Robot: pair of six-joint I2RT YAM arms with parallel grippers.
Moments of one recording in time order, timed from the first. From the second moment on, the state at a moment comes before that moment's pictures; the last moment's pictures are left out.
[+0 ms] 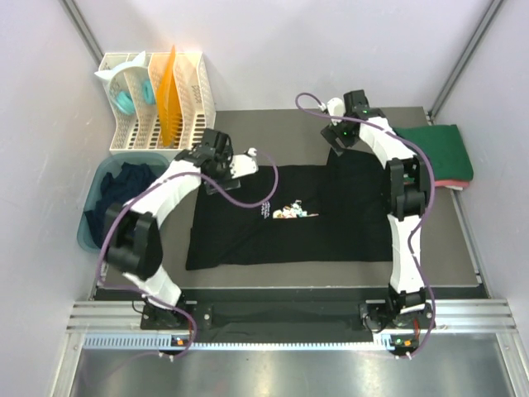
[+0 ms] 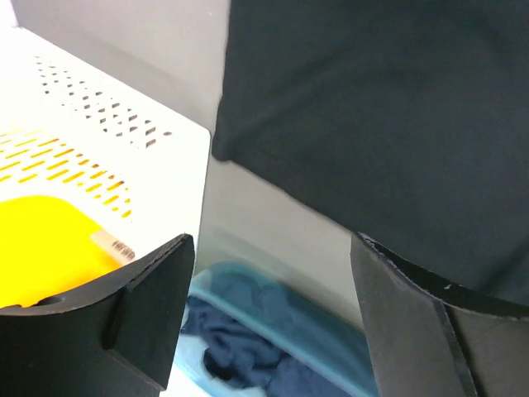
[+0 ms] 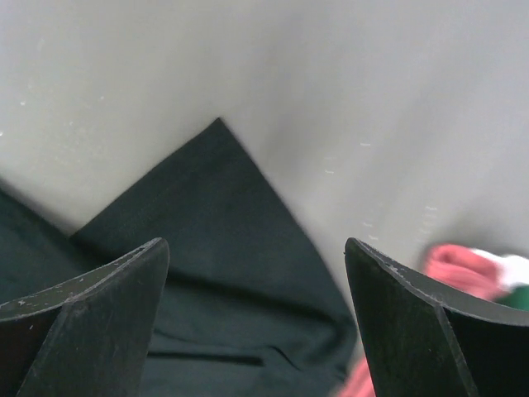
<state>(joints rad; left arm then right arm) -0.35 1.61 1.28 -0.63 -0.07 1.06 0.20 2.29 2.06 -0.70 -0.02 -0.53</state>
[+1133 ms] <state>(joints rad) -0.21 2.35 2.00 -0.77 -0.13 1.24 0.21 2.36 2.10 -0.69 -0.11 -0.45</state>
